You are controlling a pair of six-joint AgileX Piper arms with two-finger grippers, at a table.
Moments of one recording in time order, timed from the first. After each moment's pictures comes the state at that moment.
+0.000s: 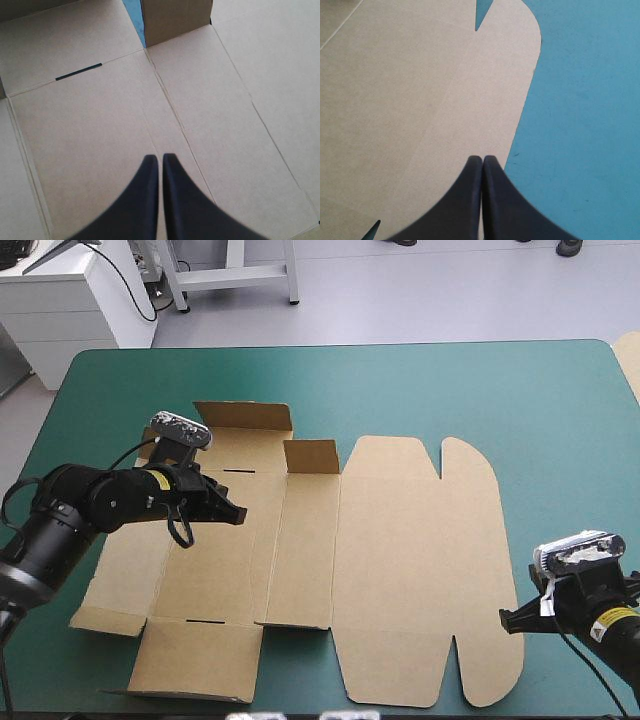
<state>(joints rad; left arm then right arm) -0.38 1.21 -1.13 -0.17 0.89 0.14 0.25 0.53 -0.66 -0.03 0.85 -0.03</state>
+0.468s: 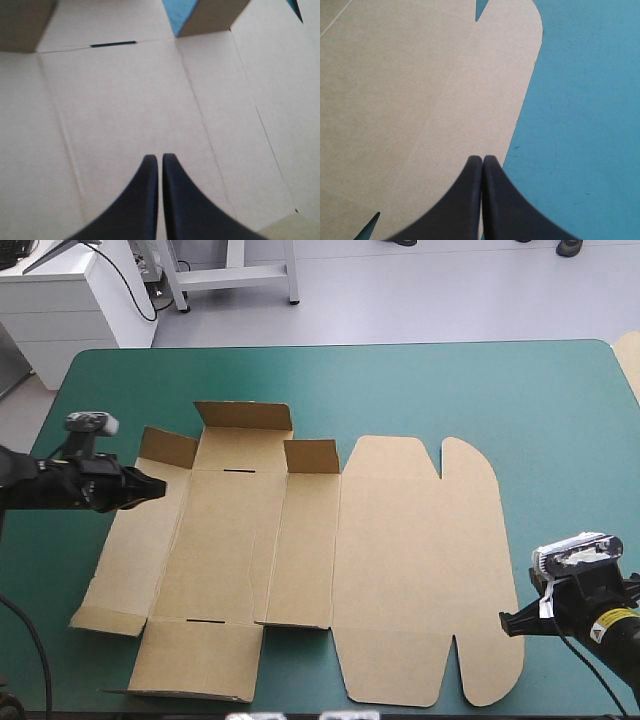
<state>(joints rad) 0.29 1.31 -1.14 -0.74 1.19 0.71 0.25 0.53 -0.66 -0.03 0.87 -0.04</state>
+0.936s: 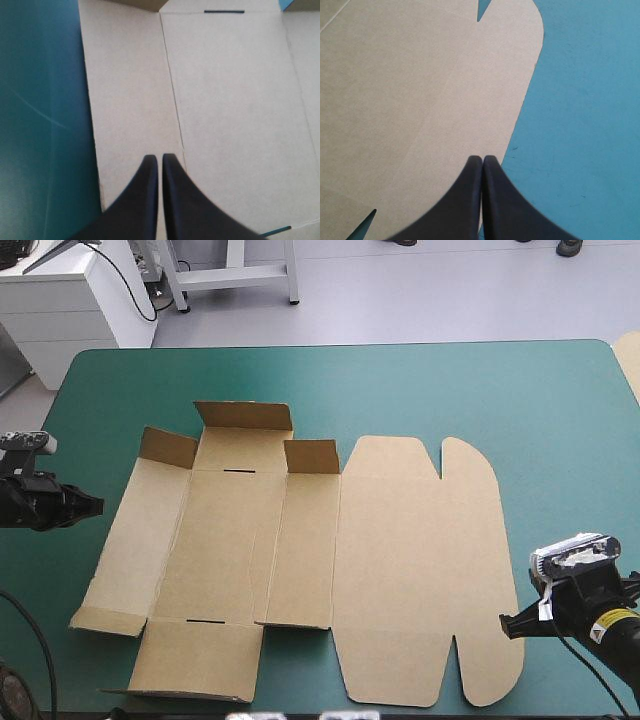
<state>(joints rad) 0.56 1.34 -1.14 -0.61 1.23 0.85 0.25 0.53 -0.66 -0.03 0.87 -0.07</state>
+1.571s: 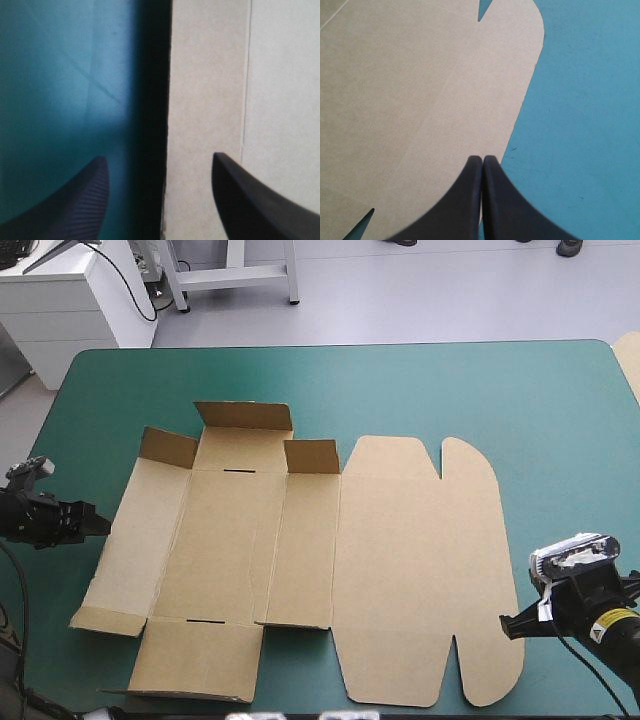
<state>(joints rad) 0.64 1.64 -1.15 -0.59 1.21 0.82 0.25 0.53 -0.66 -0.03 0.87 -0.08</state>
